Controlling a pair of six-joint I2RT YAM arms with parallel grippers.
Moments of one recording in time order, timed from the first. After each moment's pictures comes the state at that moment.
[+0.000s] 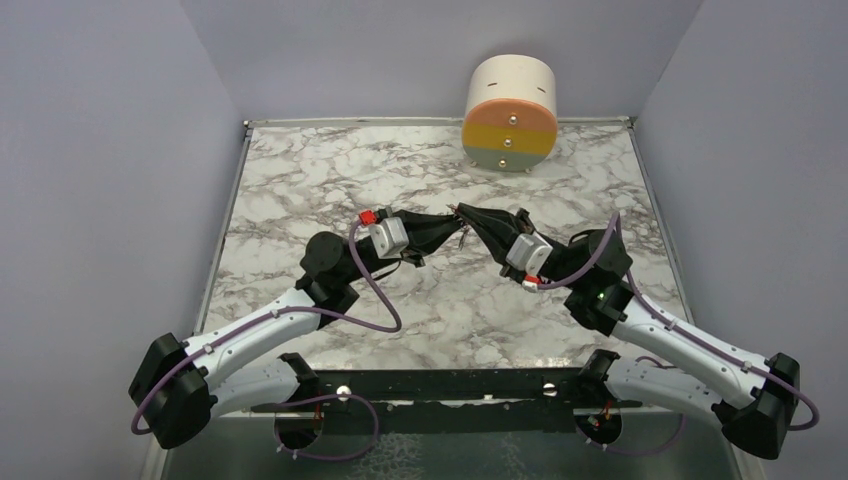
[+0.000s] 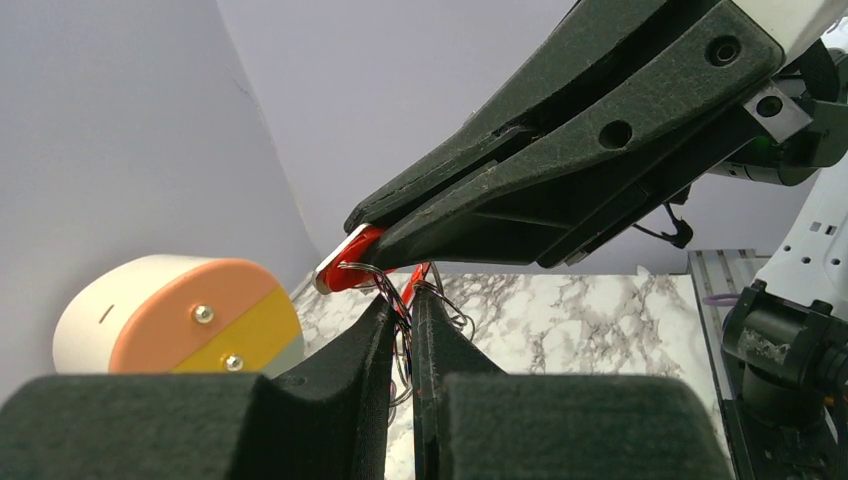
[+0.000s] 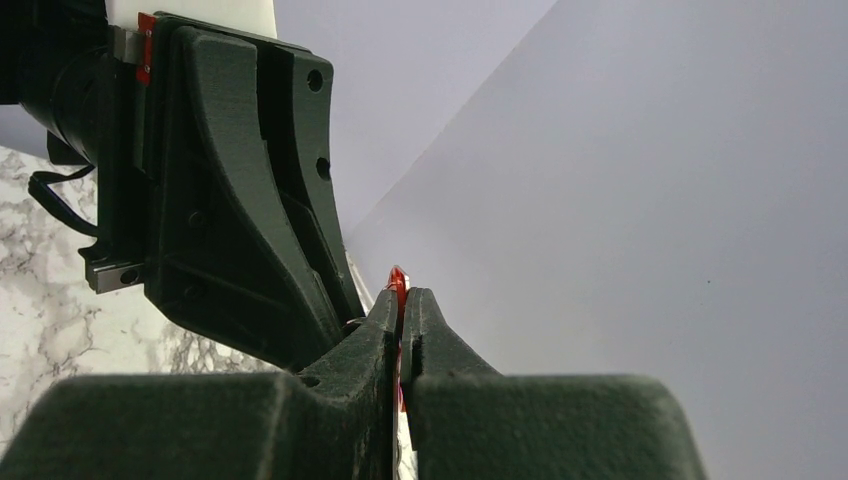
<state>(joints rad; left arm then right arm) -0.82 1.05 0.66 0.83 0.46 0.03 0.87 0.91 0.74 0.54 -0.34 -0.70</state>
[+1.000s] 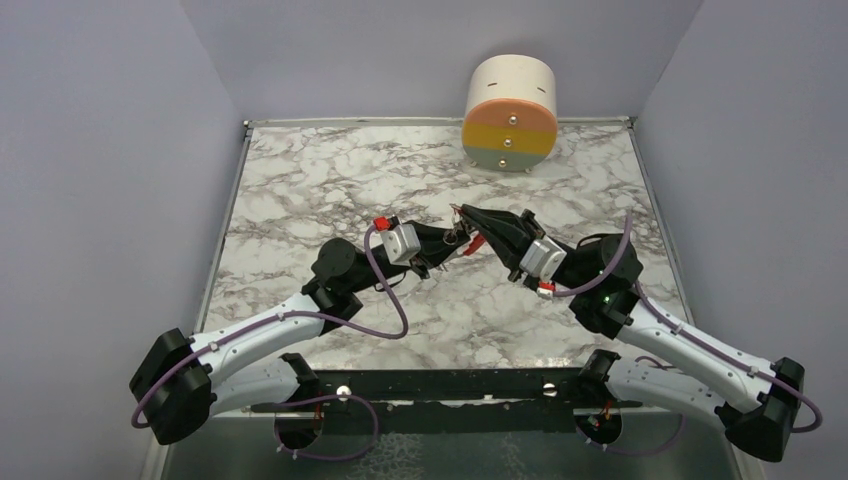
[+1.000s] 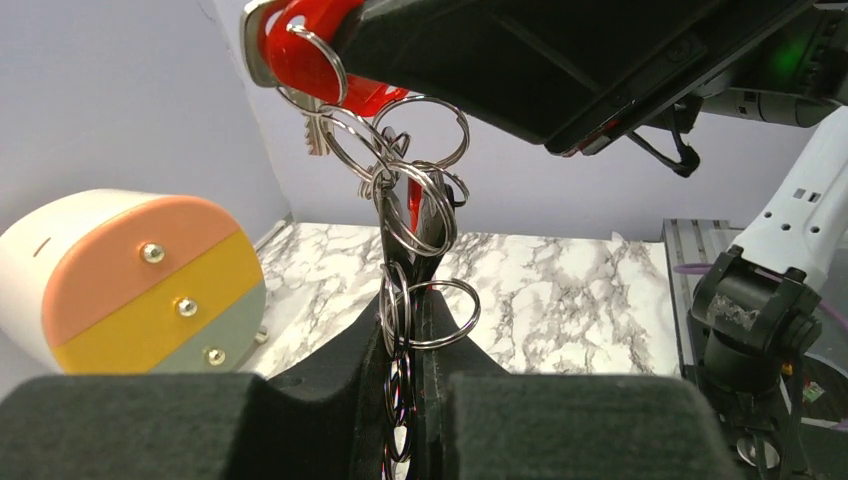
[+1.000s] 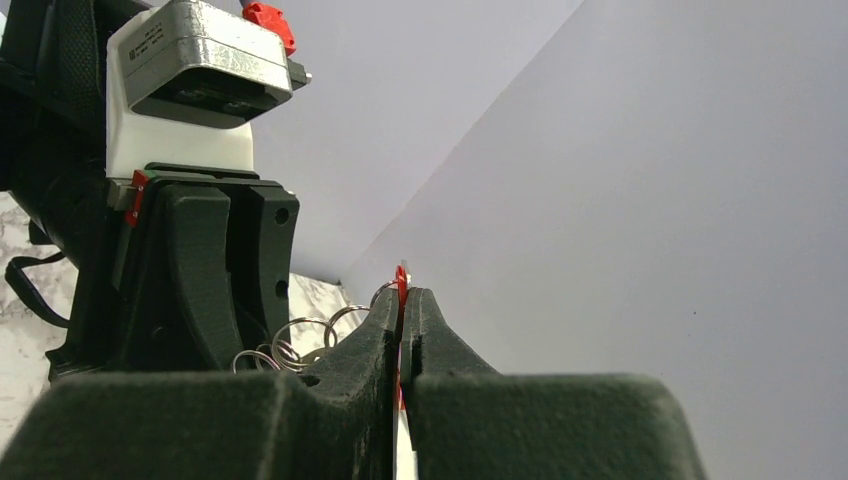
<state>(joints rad) -0.87 1.06 0.60 0.79 0.40 0.02 0.87 0.87 0.74 0.57 -0.37 -0.68</state>
